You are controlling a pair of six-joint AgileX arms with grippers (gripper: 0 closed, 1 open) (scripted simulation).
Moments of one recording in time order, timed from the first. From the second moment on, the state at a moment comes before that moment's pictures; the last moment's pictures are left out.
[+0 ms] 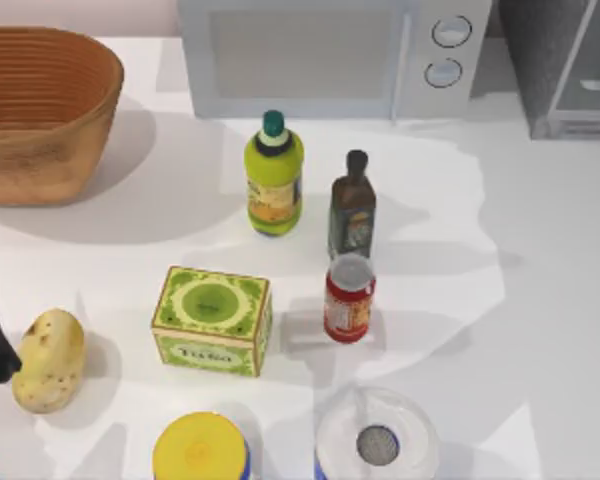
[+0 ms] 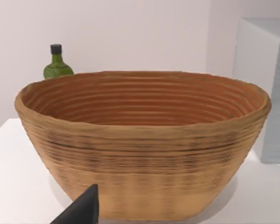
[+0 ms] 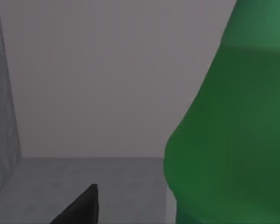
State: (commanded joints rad) left arm 0.00 0.00 0.00 0.00 0.00 0.00; right arm -0.19 2.31 1.30 1.01 -0.16 0.01
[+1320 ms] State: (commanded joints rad) left arm 0.00 0.00 0.00 0.00 0.00 0.00; right arm -0.19 2.32 1.31 1.01 -0.16 0.01
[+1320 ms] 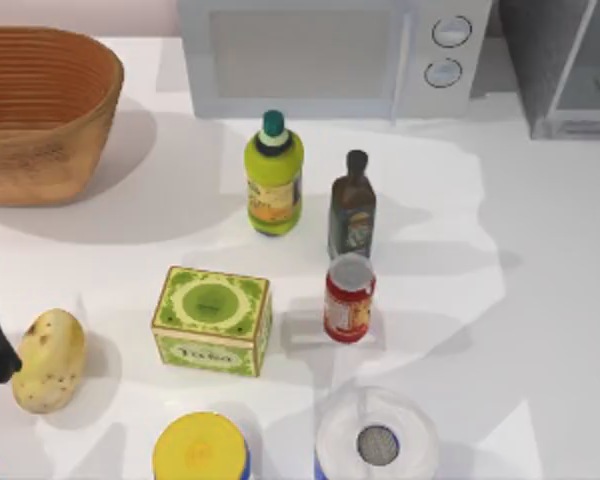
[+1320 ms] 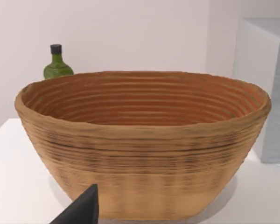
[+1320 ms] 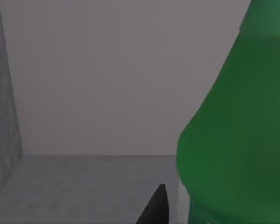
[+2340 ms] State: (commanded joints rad) left arm 0.00 0.00 0.00 0.00 0.00 0.00; right arm -0.20 2.20 1.34 0.86 -0.16 0.02
